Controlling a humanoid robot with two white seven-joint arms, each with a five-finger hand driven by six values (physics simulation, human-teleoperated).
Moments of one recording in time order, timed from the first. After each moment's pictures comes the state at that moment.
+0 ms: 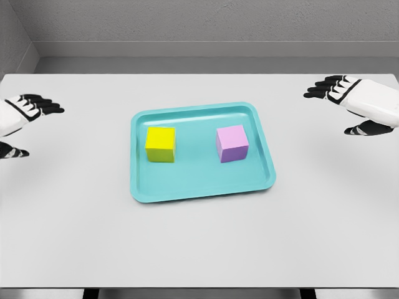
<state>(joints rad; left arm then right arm) -0.16 1.10 -0.23 -1.56 -0.32 -0.61 -0.19 -0.51 -1.09 0.56 -1.53 0.30 -0.61 0.16</state>
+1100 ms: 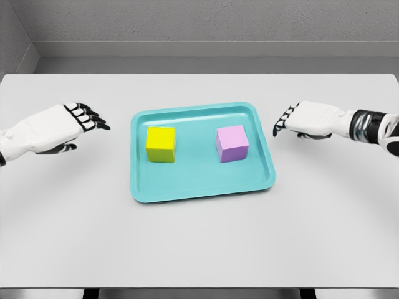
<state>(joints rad) -0.31 0.89 -0.35 -1.57 -0.69 -0.61 -0.19 -0.68 -0.74 0.65 -1.33 0.70 -0.61 0.46</state>
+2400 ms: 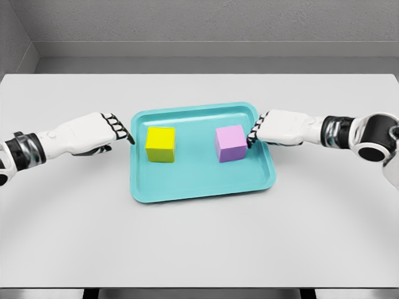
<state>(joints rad) -0.47 0.78 -0.55 -1.47 -0.71 -0.61 -0.22 -0.69 -0.68 0.73 -1.41 0.71 -0.61 0.47</state>
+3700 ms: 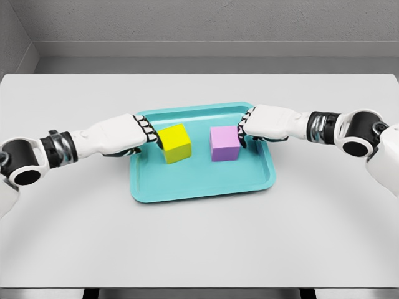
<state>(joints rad) -0.50 0.64 -0.55 -1.49 -0.71 -0.61 -0.32 -0.73 -0.61 0.76 -1.35 0.66 -0.59 0.44</state>
